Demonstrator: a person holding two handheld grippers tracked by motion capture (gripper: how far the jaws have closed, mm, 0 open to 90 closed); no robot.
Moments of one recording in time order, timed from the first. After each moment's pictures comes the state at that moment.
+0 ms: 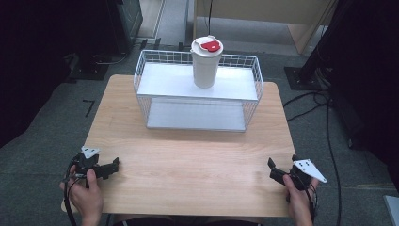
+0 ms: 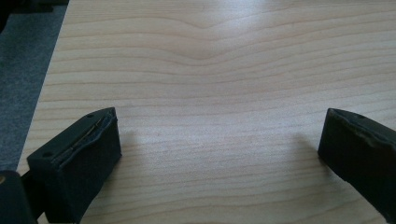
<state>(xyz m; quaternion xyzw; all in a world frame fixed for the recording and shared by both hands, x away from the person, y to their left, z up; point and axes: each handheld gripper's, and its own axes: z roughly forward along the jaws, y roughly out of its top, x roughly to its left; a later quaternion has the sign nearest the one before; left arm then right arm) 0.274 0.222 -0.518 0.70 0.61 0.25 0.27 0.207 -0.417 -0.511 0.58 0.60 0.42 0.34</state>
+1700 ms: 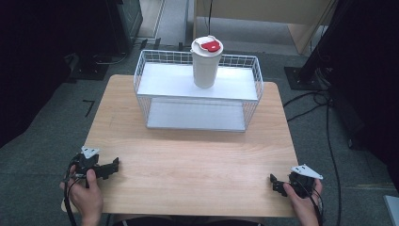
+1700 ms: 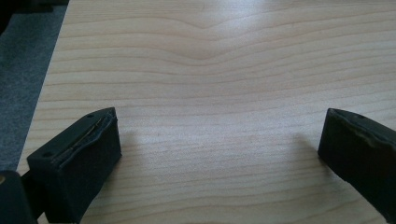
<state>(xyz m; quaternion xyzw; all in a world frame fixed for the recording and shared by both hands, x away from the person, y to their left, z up) 0.274 0.222 -0.518 0.70 0.61 0.25 0.27 0.195 -0.429 -0.526 0.62 0.68 0.30 0.25</state>
